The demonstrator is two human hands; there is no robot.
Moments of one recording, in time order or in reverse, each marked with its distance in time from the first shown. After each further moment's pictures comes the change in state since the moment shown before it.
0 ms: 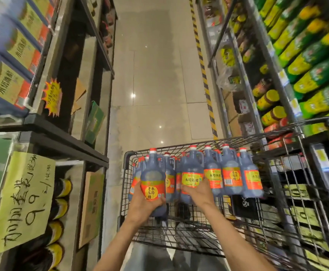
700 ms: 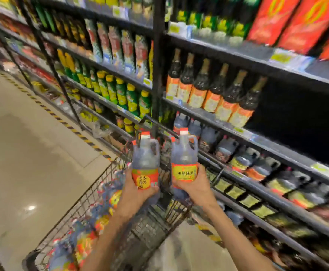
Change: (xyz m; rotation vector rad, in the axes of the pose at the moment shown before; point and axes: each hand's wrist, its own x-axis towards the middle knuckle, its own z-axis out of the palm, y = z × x) left_hand -0.115 0.127 0.210 0.347 -0.585 0.601; right_hand -0.245 0.059 -0.238 0.504 0.787 -0.161
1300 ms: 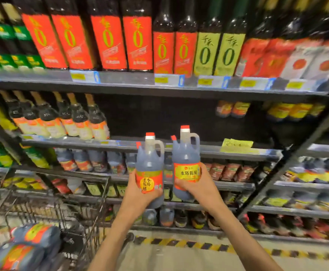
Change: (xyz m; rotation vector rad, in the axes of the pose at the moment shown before) left_hand -0.129 0.127 0.365 0.043 -0.553 0.279; right_hand -0.130 0.087 -0.388 0.166 0.438 0.002
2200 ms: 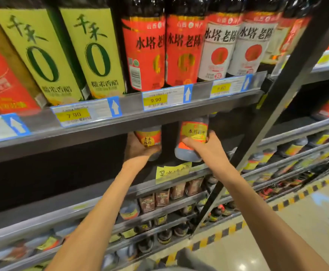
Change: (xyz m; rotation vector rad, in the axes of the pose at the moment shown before) left_hand 0.299 0.095 0.304 0.182 -0.213 0.234; right_hand 0.205 0.032 -0.259 0.066 0.498 0.118
